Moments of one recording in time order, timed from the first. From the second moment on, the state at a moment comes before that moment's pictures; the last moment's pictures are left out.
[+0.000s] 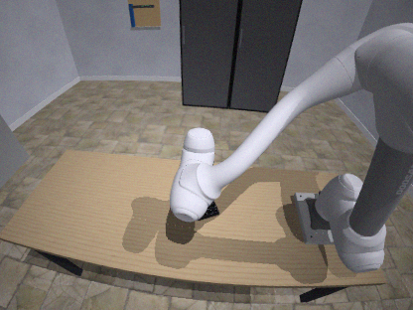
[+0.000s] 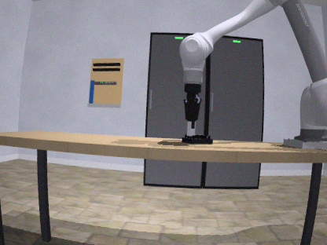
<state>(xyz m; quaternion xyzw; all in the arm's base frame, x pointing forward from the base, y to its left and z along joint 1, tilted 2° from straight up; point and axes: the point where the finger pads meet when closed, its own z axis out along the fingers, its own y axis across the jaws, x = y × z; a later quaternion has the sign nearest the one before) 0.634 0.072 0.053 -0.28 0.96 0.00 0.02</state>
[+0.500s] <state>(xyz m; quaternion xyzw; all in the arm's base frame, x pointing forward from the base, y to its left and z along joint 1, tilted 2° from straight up) 0.634 0.072 0.053 -0.33 0.94 0.00 0.02</state>
